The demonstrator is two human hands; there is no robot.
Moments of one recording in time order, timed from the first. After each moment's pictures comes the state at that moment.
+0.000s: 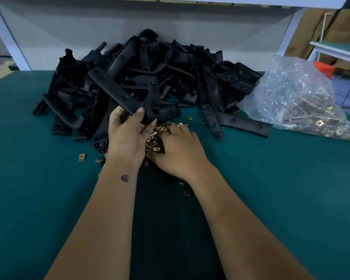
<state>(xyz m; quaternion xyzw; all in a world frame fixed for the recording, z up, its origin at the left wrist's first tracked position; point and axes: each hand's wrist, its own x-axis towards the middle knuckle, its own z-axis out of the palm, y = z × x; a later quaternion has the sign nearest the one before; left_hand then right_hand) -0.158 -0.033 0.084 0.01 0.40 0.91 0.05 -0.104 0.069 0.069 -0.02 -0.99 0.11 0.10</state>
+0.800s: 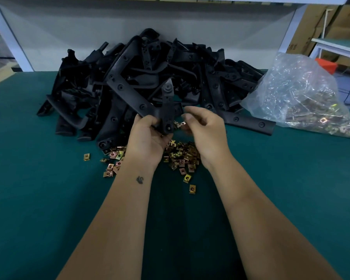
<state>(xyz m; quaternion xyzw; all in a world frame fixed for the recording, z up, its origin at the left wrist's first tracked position) -0.156 -0.014 0.077 -0.02 0.34 0.93 0.16 -0.106 0.100 0.076 -0.13 -0.70 0.65 0.26</state>
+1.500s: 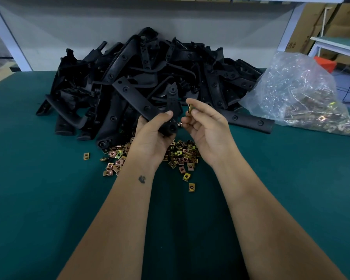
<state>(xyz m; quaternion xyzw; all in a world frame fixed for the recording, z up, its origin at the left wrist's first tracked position) -0.142 -0.012 0.082 0.04 0.39 0.90 0.18 -0.102 0.109 0.079 -0.03 -0.49 0.85 0.20</state>
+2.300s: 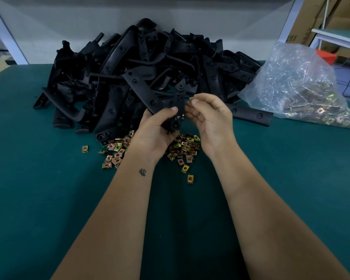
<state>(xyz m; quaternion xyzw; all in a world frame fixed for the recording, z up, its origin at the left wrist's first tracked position) -0.143 -0.011 0.075 0.08 0.41 0.88 0.22 -0.100 0.108 0.082 -0.08 -0.51 0.82 0.26</state>
